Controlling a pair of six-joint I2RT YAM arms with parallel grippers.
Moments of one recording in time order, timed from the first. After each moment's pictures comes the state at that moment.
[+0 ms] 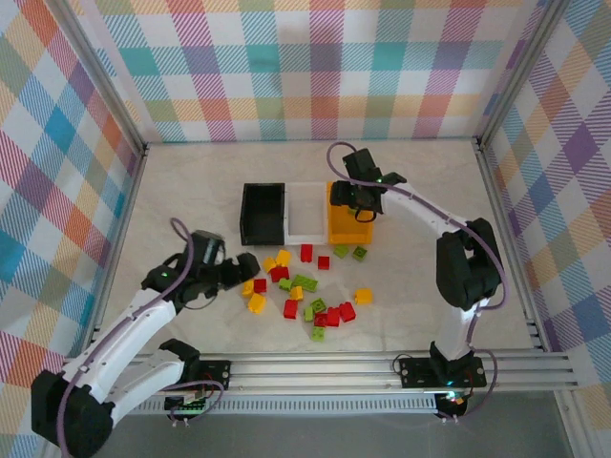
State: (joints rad) left arm -0.48 0.91 0.66 -0.71 0.11 -0.79; right arm 0.50 1.82 1.43 -0.54 0.12 0.50
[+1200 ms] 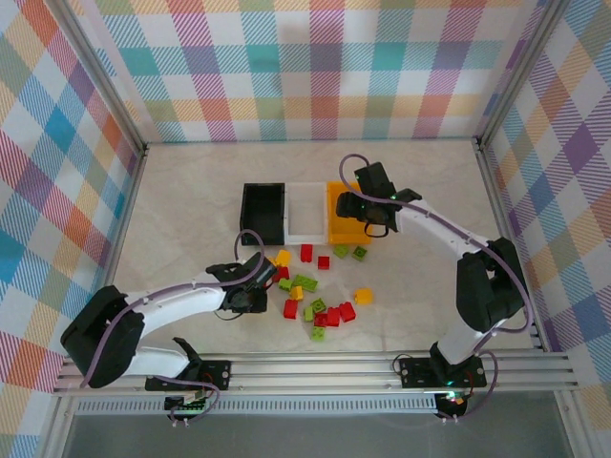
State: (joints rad) left arm -0.78 1.29 0.62 -0.65 -0.16 -0.74; right arm 0.50 1.65 1.23 -0.49 0.07 0.54
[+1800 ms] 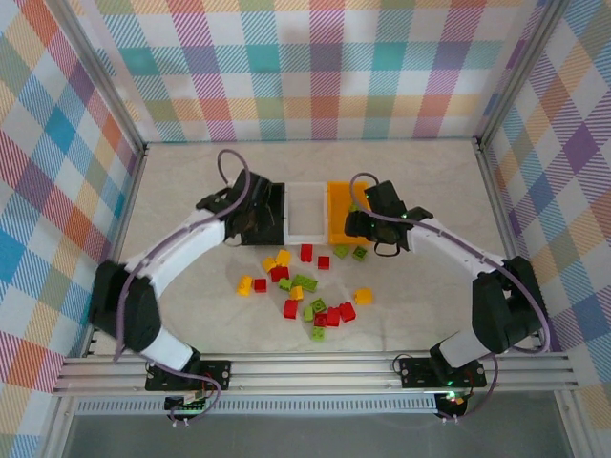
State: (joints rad) left arm -0.48 1.59 1.26 -0.67 -0.19 -0.70; right arm 0.50 1.49 1.02 -0.49 0.04 0.57
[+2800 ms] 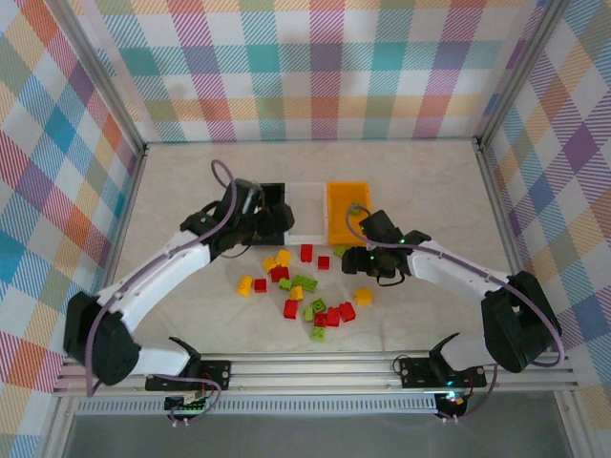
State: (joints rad) left arm -0.55 1.30 1.07 -0.59 -0.04 -0.73; right arm 0.61 1.39 0.83 -0.59 -0.08 0.60
